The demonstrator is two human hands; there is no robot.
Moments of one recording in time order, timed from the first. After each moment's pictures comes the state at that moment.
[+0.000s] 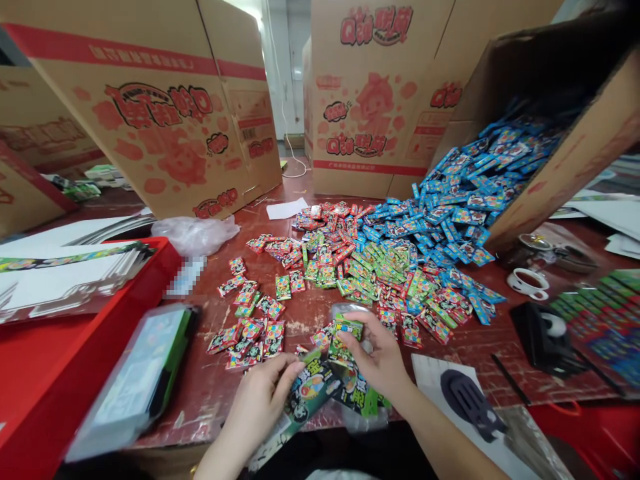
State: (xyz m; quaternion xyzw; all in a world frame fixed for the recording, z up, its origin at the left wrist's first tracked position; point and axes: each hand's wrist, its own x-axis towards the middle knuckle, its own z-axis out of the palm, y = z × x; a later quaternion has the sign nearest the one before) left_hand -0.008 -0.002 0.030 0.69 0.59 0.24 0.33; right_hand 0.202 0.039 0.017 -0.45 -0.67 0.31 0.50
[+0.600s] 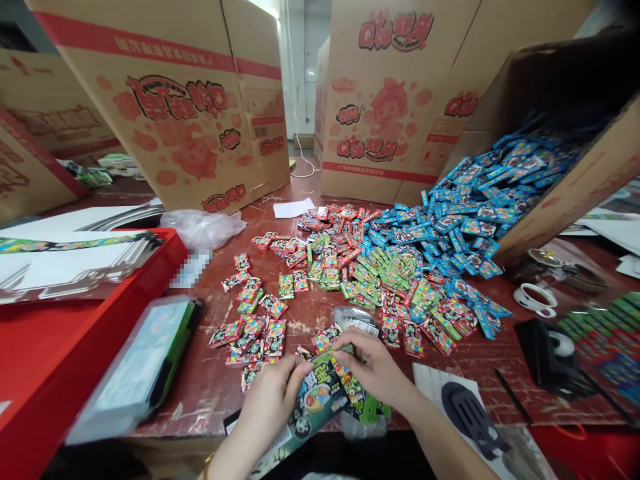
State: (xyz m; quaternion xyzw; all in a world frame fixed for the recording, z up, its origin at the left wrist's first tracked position) left_hand 0.005 -0.002 0.017 0.68 0.62 0.23 0.31; right_hand 0.206 0.046 0.018 -0.39 -0.74 0.42 0.35
